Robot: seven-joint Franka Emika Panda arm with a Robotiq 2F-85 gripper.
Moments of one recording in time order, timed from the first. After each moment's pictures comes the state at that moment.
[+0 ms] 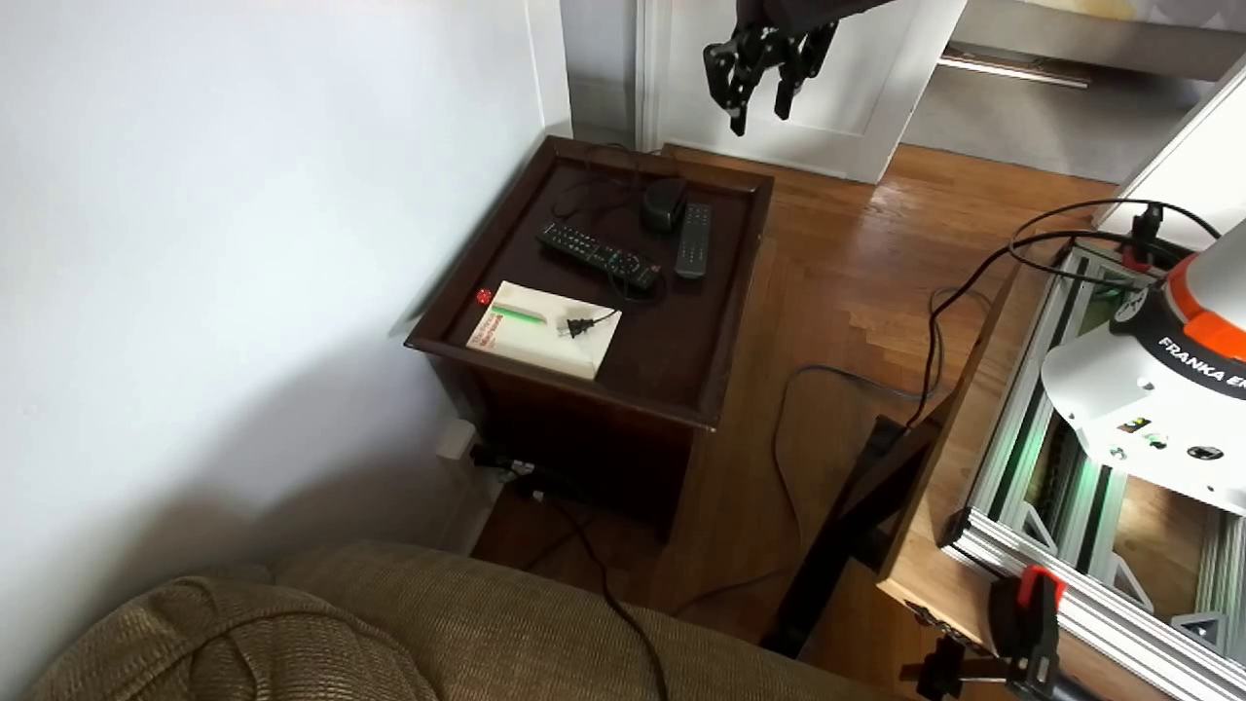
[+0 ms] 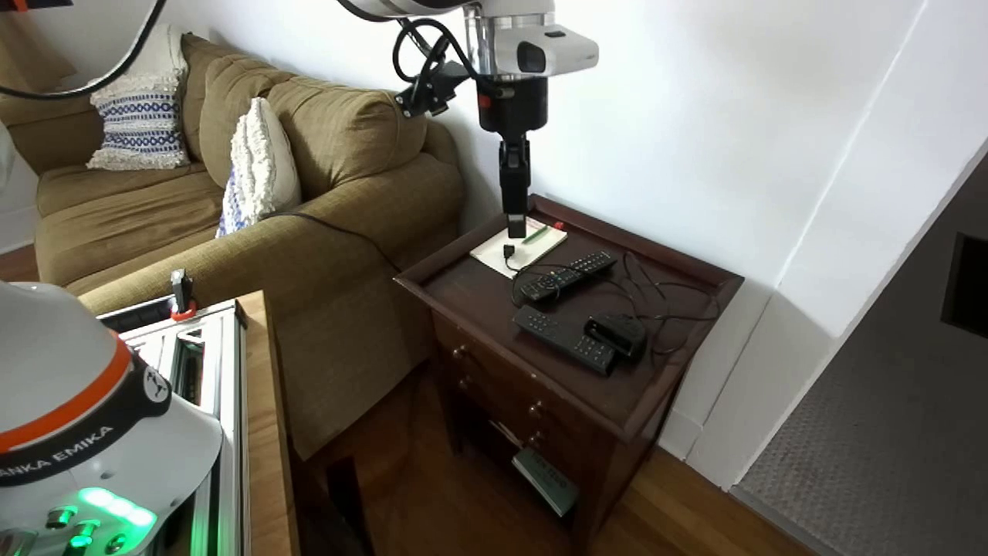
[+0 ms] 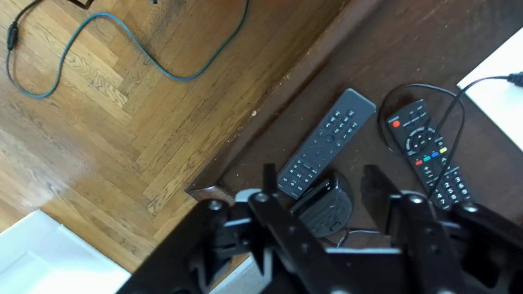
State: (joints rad) arm -0.05 -0.06 0.12 -2.44 -0.16 2.35 0.68
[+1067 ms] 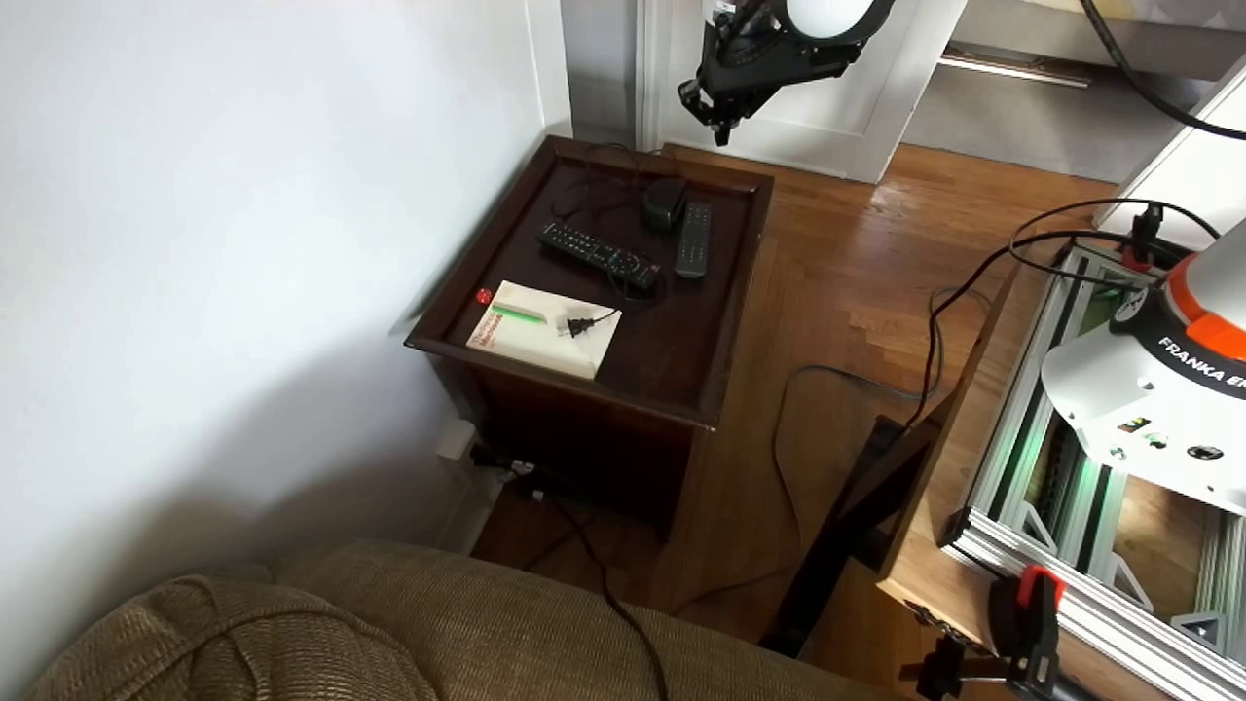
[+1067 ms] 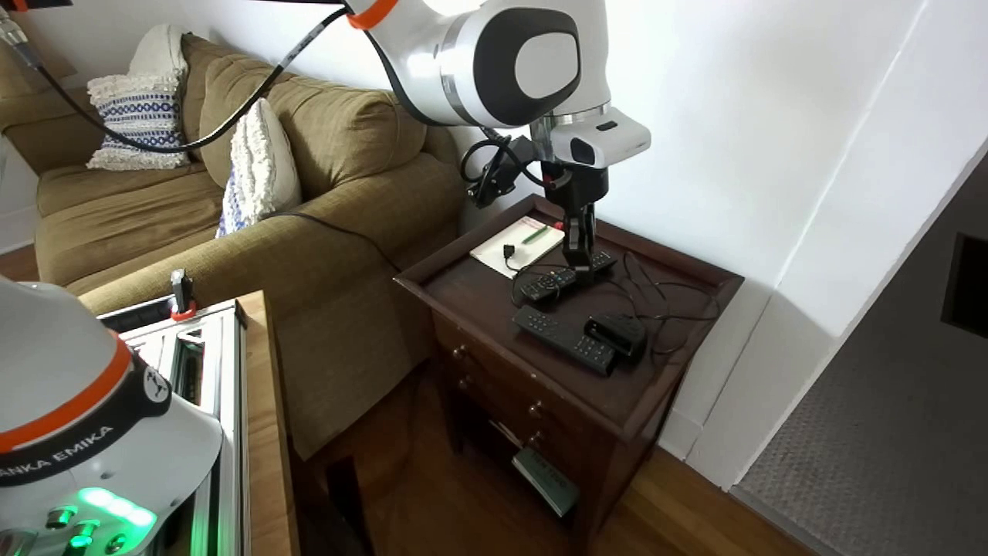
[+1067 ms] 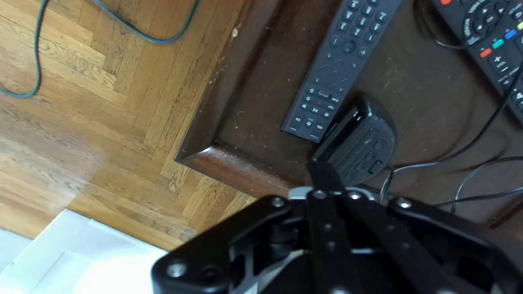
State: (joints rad) arm 0.01 0.22 -0.05 -2.34 -0.36 2.64 0.98
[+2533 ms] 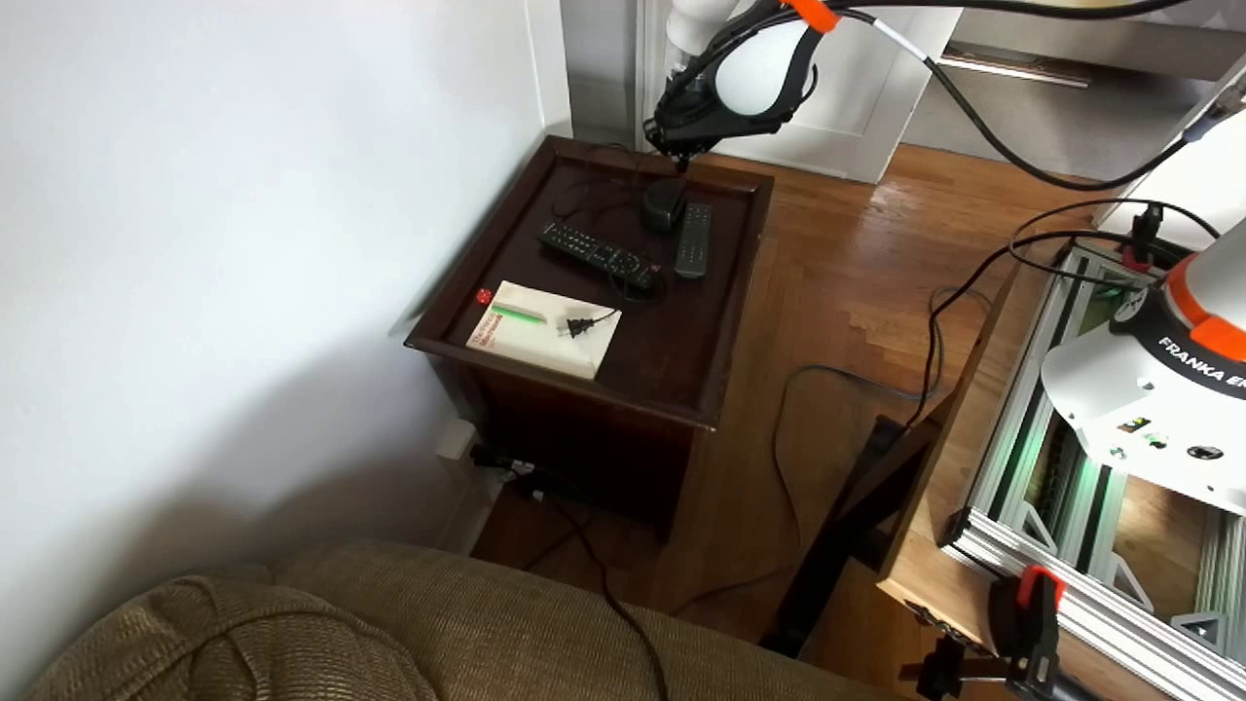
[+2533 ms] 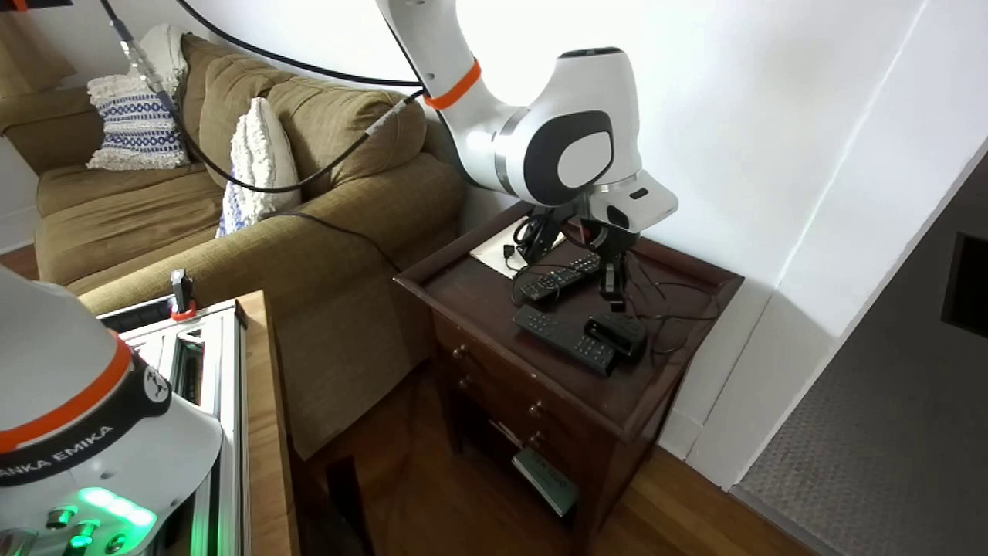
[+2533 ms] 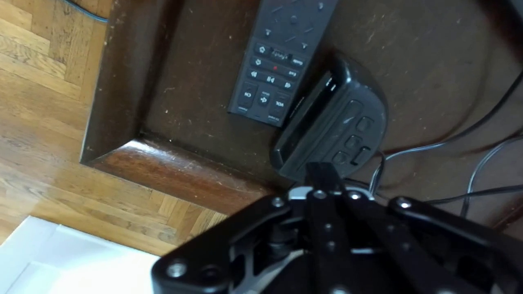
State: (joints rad) arm 0.13 0.53 -0.18 -2.15 -0.24 2.84 0.94
